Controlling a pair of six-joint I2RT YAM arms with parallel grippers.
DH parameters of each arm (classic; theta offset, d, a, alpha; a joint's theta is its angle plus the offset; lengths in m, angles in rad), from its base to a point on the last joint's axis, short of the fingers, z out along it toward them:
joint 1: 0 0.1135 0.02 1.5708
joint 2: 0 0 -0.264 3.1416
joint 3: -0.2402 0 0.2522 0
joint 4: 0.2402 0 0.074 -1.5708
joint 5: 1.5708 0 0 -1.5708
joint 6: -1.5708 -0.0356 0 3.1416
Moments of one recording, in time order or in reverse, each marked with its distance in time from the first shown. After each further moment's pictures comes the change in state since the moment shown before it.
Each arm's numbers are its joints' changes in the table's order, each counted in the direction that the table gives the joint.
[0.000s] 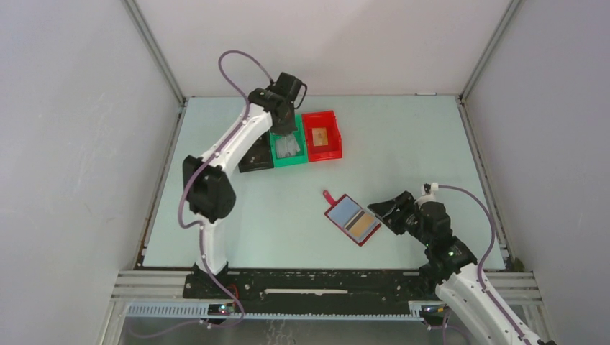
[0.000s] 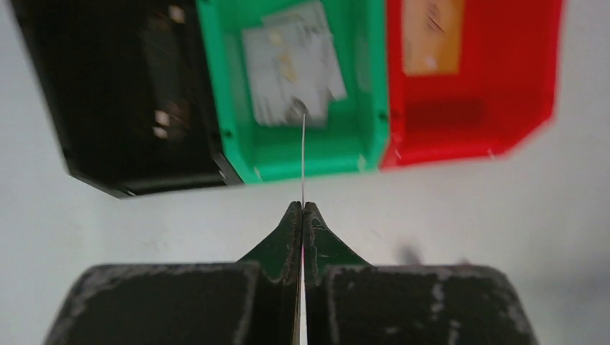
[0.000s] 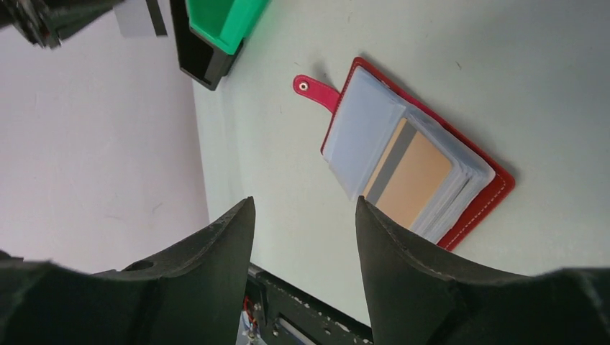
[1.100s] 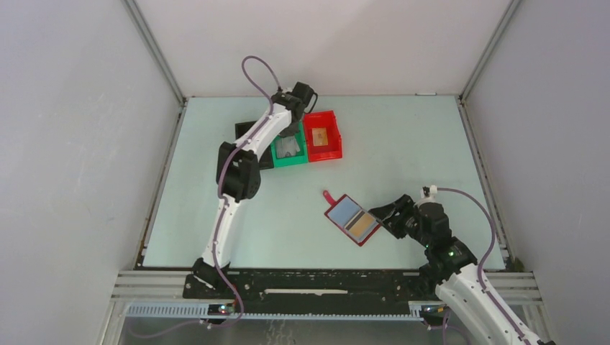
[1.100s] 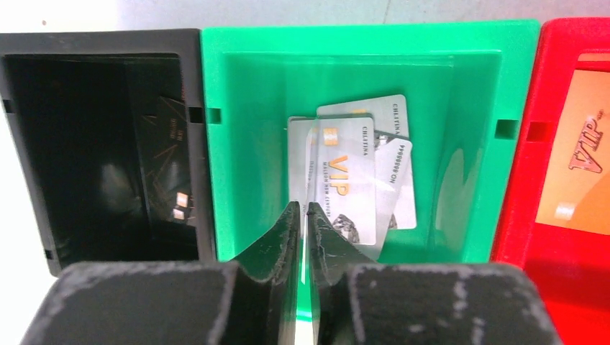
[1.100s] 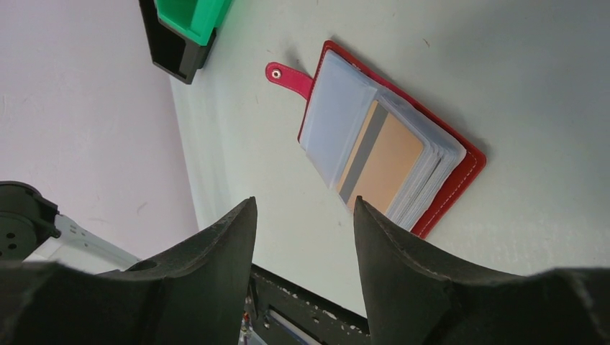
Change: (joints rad) left arm 0.034 -0.481 -0.396 0.072 -0.314 -0.007; right arm 0.000 0.008 0.000 0.081 0.000 0.003
